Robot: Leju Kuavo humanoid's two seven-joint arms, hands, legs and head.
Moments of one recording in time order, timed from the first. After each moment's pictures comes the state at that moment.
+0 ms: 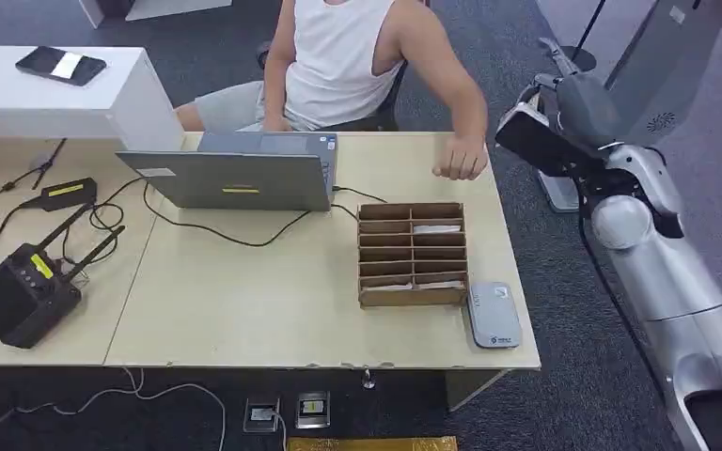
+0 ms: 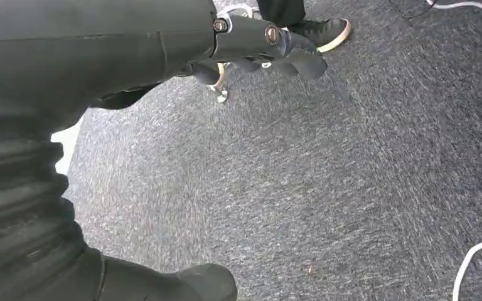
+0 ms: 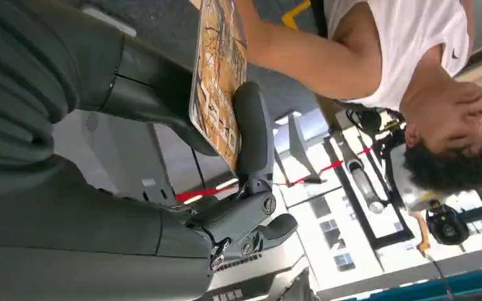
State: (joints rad) left arm -0.14 0.13 0.61 -0.18 -1.10 0.31 -0.12; right arm -0.84 -0.45 0.37 -1.31 0.61 -0.01 -0.10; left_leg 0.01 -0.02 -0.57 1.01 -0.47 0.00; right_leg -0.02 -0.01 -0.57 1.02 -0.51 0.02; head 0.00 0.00
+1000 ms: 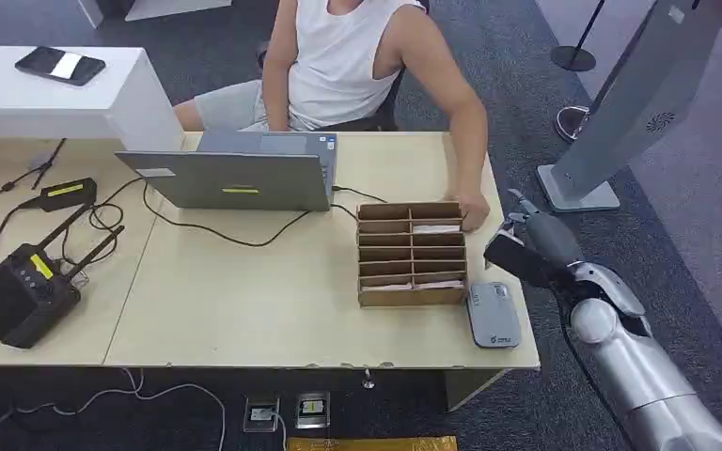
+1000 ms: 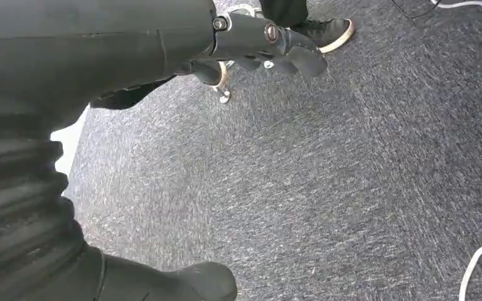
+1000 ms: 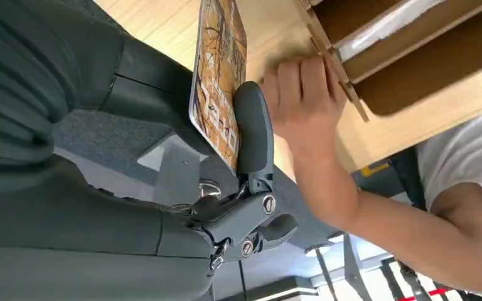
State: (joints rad) left arm -0.14 0.13 0.61 -0.18 -1.09 0.32 -0.12; right arm -0.48 -0.45 0.31 -1.23 0.60 0.03 -0.18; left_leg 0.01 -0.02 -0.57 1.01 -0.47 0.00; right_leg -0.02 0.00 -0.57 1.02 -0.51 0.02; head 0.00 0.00
